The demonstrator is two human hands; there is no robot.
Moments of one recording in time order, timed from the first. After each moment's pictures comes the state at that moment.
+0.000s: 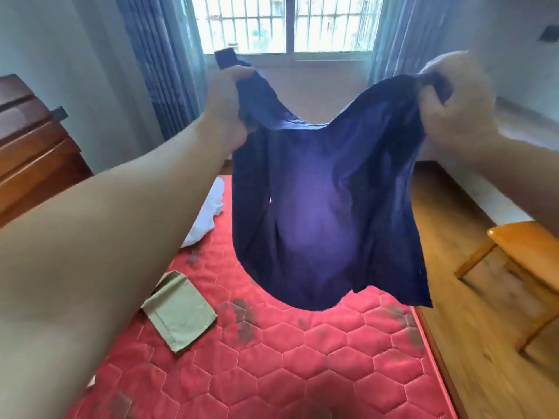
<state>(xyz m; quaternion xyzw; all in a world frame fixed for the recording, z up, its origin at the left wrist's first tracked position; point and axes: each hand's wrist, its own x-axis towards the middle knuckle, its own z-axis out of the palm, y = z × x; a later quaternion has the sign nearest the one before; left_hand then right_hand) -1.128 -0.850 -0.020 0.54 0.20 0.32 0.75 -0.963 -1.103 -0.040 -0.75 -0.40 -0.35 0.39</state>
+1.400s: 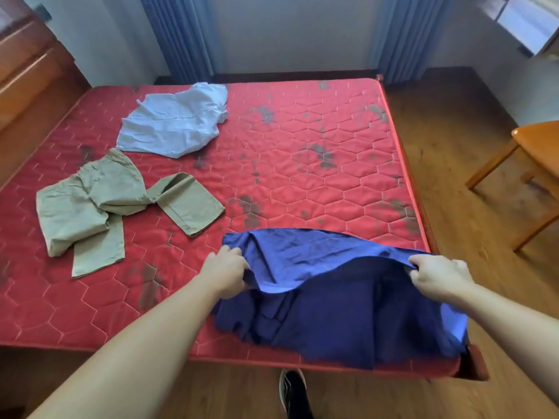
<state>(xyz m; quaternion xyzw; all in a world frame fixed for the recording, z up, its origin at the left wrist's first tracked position) -1.400 -1.016 -0.404 0.95 0.20 -0.25 0.04 -1.161 -1.333 -0.396 -0.94 -0.24 0.23 -0.07</state>
